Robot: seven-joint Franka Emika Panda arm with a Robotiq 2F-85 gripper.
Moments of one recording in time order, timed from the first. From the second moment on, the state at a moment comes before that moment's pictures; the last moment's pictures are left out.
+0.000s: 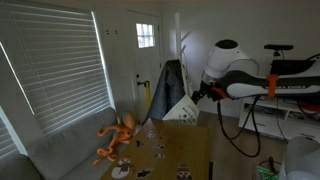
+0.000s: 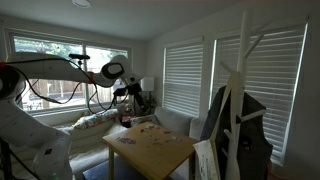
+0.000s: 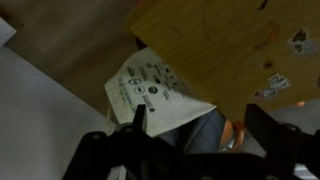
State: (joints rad) arm -0.23 -0.72 0.15 -2.35 -0.32 2.01 0.57
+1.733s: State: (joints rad) arm -0.50 -0.37 0.04 -2.10 -0.68 2.60 0.67
